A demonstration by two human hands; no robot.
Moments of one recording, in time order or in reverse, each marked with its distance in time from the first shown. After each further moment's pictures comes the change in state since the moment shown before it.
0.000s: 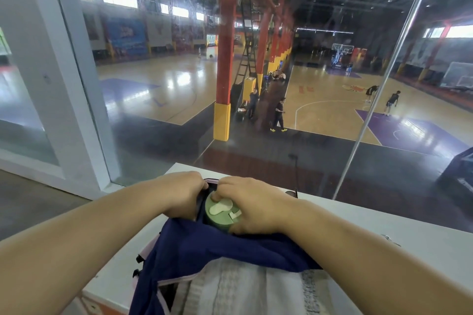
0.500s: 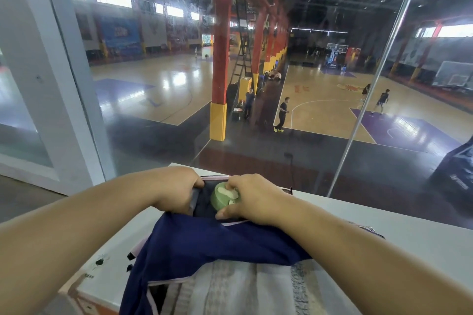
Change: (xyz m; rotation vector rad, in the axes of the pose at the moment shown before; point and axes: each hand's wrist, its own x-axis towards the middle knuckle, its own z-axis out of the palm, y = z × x) left_hand -0.006 -0.008 -0.013 -0.110 -0.064 0.079; right_hand -0.004 -0.002 -0.005 0.140 0.002 0.393
